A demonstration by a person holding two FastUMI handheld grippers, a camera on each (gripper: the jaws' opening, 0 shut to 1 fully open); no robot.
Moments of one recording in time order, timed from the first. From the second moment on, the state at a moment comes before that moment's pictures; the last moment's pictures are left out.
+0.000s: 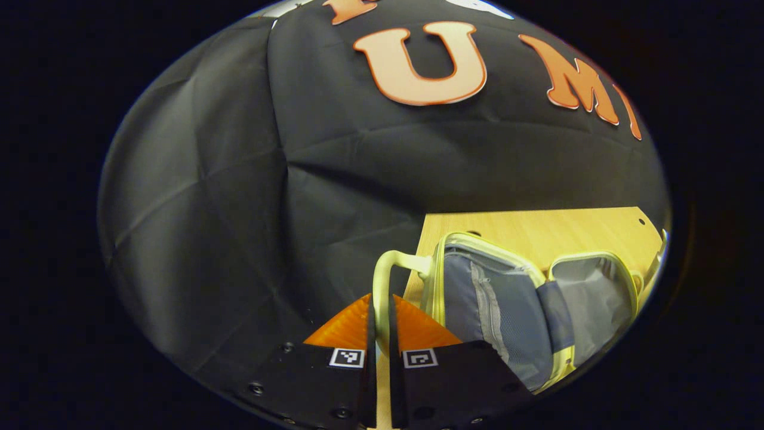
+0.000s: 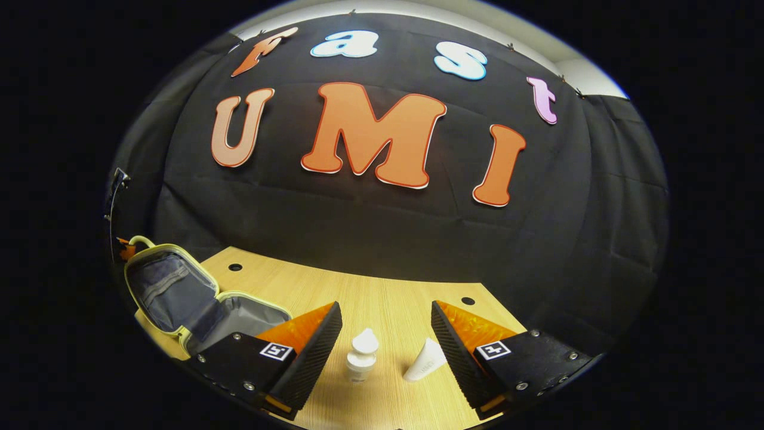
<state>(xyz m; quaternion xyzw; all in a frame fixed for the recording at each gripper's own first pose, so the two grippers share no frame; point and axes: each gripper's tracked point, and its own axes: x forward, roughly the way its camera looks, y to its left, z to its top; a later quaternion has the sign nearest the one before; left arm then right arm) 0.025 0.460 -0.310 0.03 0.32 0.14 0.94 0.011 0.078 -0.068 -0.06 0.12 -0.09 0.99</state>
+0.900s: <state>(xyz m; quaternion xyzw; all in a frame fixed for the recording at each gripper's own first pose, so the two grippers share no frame) 0.043 0.344 -0.227 0.05 0.22 0.08 0.97 0.006 0.050 -0.057 -0.05 0.10 -0.09 0.99</state>
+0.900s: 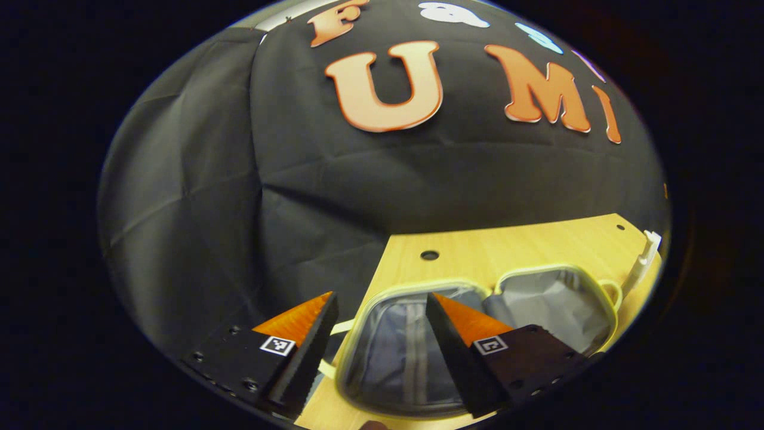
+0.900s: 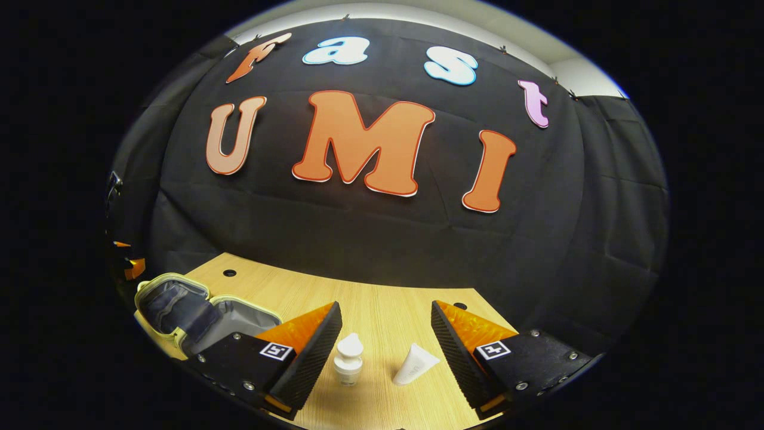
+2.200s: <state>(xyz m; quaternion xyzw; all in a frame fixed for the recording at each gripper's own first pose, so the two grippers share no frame) 0.056 -0.091 -0.211 0.04 0.18 -0.20 0.96 0.014 -0.038 -0.120 -0.02 0.14 -0.06 0.99</state>
